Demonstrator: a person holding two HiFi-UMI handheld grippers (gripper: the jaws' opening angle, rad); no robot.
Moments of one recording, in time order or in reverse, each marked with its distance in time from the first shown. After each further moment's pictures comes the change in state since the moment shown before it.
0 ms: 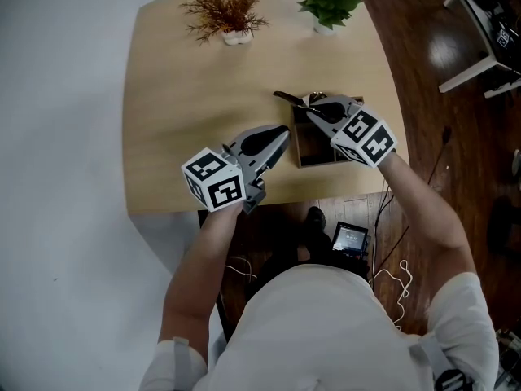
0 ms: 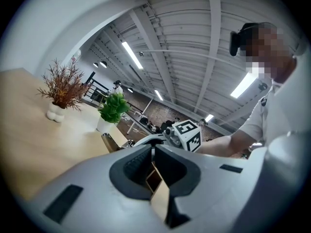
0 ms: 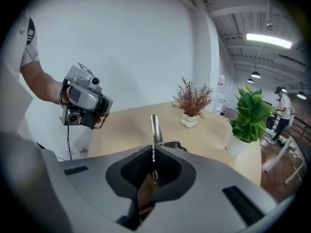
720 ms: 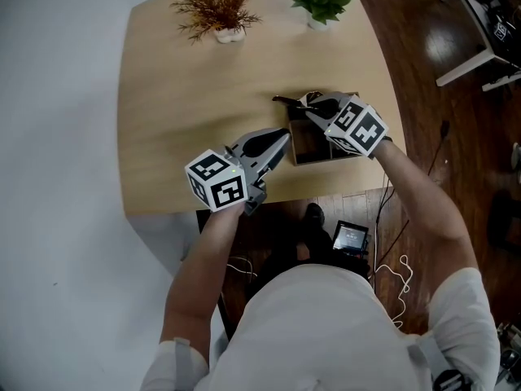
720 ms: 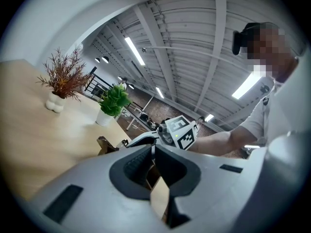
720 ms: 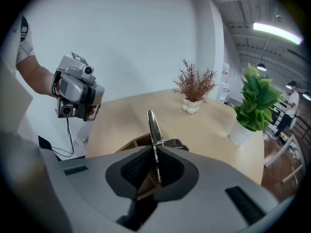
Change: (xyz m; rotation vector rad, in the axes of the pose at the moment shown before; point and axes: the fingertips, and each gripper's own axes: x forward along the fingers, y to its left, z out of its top) left arm 0.013 0.002 -0.023 -0.044 0.034 -0.009; right arm 0.018 -0.009 -0.038 -0.002 0.142 0.040
